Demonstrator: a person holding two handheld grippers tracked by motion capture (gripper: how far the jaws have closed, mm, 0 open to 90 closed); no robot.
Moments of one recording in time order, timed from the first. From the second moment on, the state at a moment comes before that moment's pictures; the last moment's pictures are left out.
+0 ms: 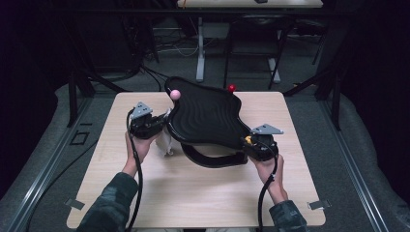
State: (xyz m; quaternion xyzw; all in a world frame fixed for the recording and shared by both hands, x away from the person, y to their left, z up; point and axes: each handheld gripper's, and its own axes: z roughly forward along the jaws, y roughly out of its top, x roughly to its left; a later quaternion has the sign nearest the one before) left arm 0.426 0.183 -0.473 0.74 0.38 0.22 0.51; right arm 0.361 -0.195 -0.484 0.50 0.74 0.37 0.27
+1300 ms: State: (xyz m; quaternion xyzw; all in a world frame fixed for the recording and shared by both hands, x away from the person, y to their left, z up) left arm 0.424 0.167 -0.565 0.75 0.43 0.18 0.46; right arm 0.357 -0.189 -0.487 0.49 0.73 0.43 0.20
